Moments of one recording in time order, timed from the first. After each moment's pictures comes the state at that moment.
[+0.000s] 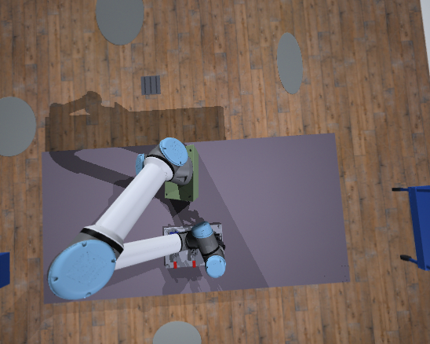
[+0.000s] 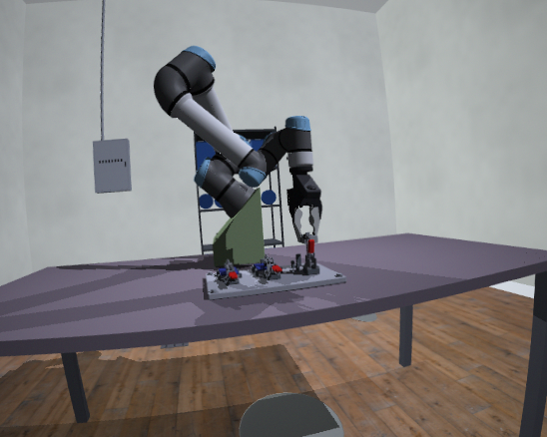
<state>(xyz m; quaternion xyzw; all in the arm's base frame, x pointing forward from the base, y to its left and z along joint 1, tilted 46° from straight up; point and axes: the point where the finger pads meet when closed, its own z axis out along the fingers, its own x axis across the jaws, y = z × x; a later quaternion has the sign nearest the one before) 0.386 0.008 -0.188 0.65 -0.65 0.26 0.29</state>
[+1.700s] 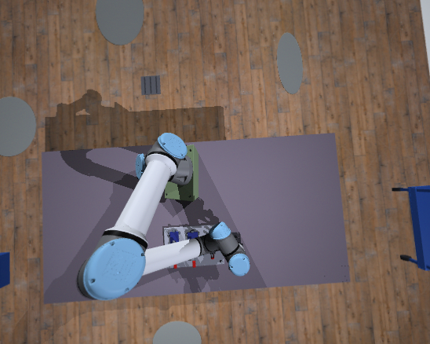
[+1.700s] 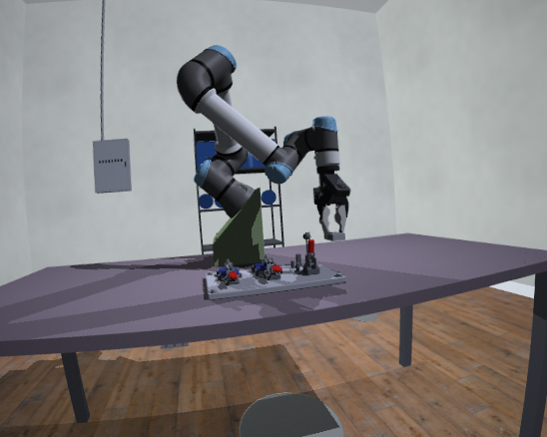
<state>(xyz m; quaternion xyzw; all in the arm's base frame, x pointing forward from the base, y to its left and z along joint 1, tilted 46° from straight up) 0.383 0.069 -0.252 0.65 -0.65 0.26 0.29</state>
